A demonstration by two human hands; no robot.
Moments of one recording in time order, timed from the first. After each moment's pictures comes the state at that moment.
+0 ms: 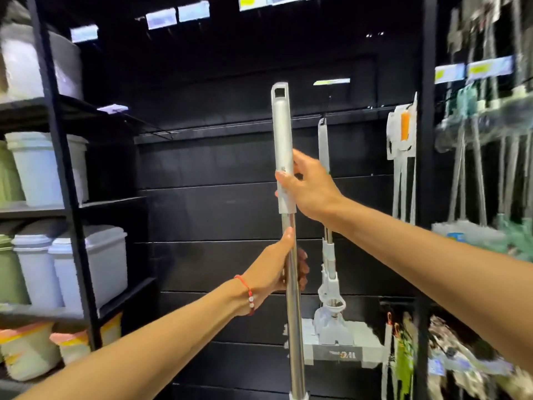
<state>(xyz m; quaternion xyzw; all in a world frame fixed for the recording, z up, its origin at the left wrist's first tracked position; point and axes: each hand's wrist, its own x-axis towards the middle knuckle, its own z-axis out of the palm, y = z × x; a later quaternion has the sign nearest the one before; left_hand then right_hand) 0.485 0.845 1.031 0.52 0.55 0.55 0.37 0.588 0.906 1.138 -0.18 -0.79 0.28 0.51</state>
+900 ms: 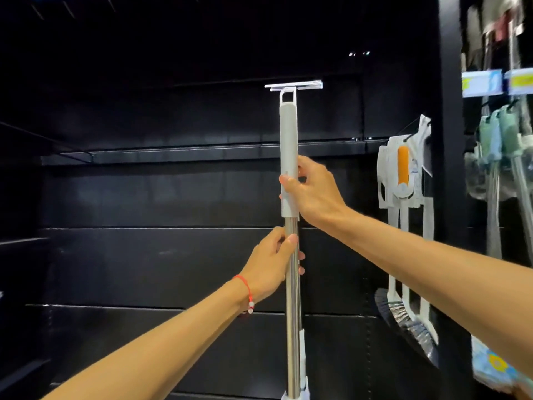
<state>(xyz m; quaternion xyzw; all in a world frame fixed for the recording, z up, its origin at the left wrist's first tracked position) 0.472 1.190 1.112 0.62 0.53 0.56 0.16 0.577 1.244 1.208 -0.17 -0.79 0.16 0.57</state>
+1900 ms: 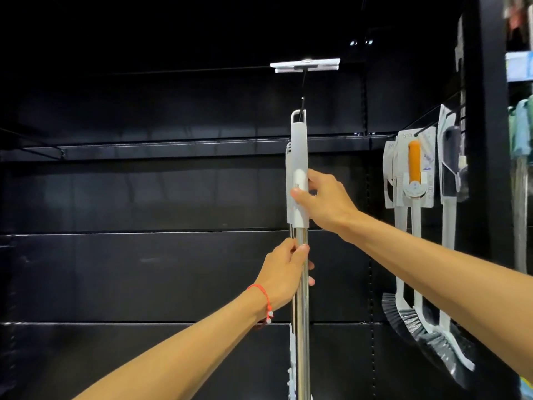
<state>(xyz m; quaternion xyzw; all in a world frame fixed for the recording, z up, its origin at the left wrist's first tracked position) 0.442 1.267 1.100 0.63 0.53 0.54 0.17 0.552 1.324 1.203 -0.27 -0.79 0.14 0.54</state>
